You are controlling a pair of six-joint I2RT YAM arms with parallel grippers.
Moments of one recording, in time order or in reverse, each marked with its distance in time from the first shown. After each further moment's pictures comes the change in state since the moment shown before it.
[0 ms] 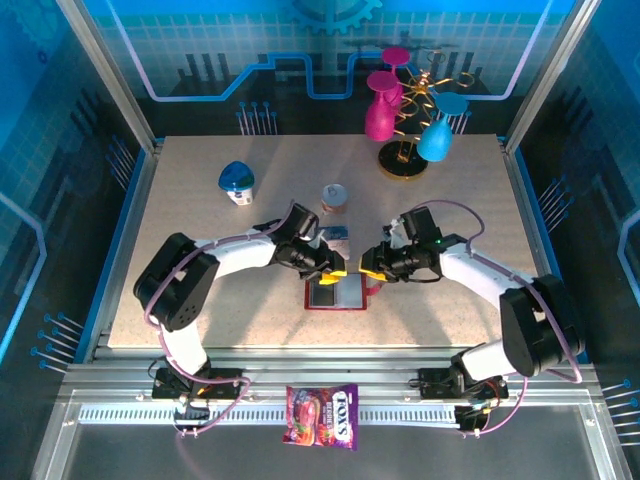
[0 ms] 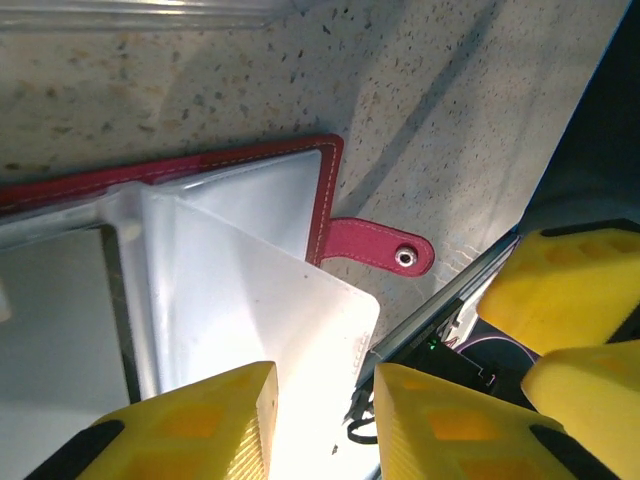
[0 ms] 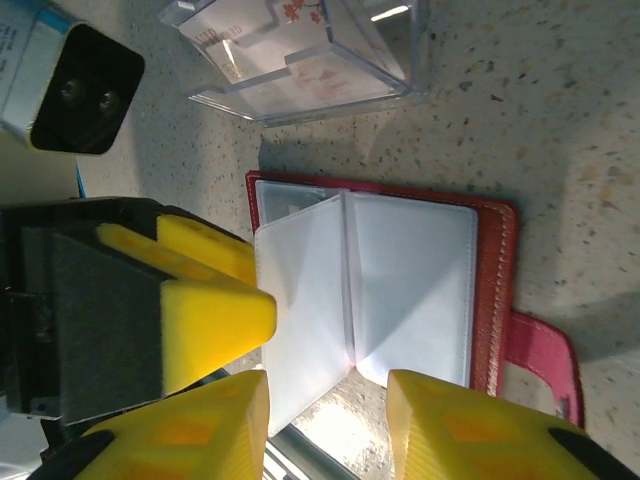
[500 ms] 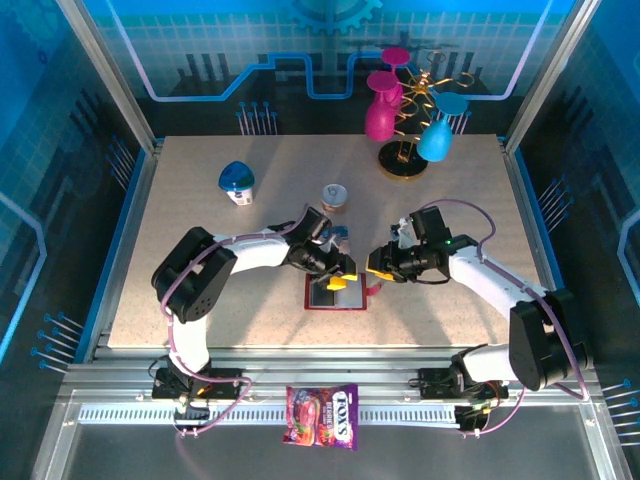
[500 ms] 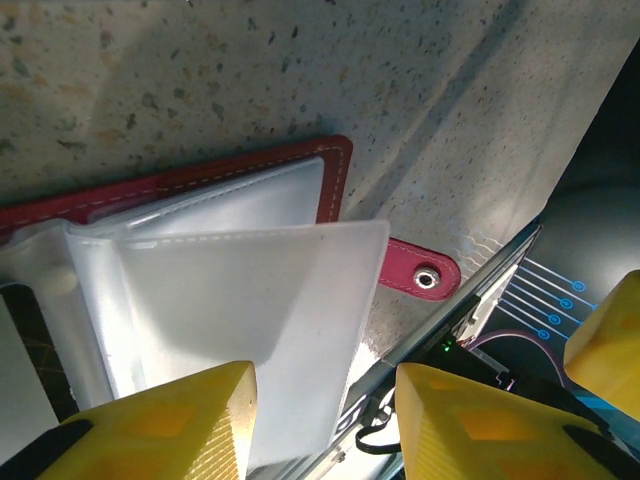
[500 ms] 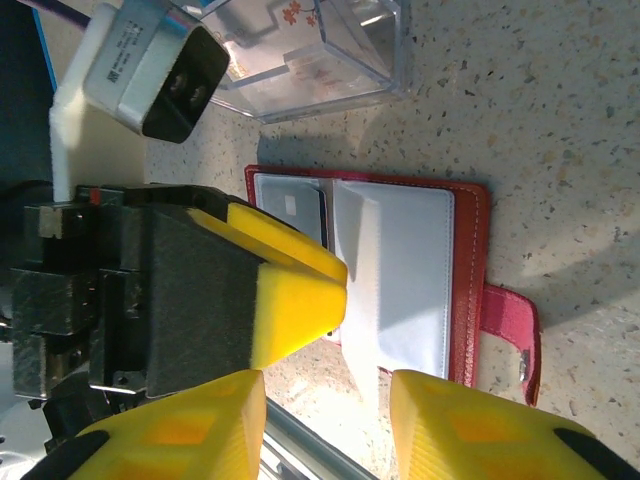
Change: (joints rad) left arm -0.043 0.085 0.049 0.009 0.003 -0.004; right arm -0.027 -0.063 -0.004 -0.068 0.006 -0.033
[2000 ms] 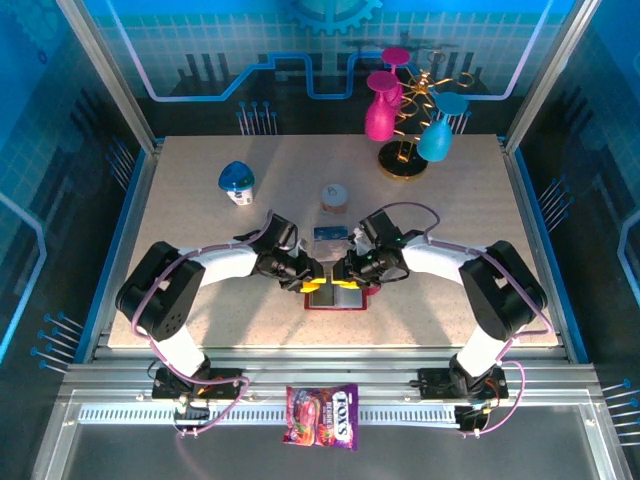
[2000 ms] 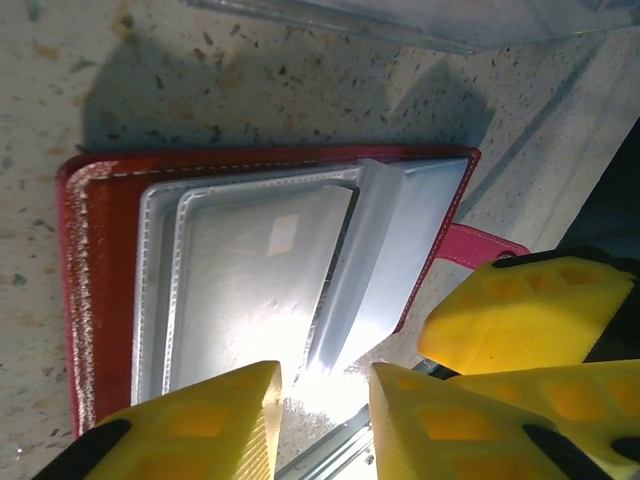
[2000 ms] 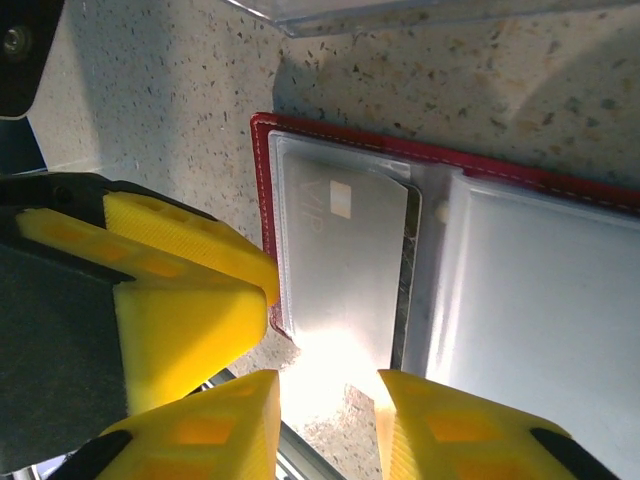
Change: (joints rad) left arm 0.133 -0.207 -0.257 0.024 -0.054 -0.002; right arm 0.243 0.339 0.137 0.148 -0.007 0.091
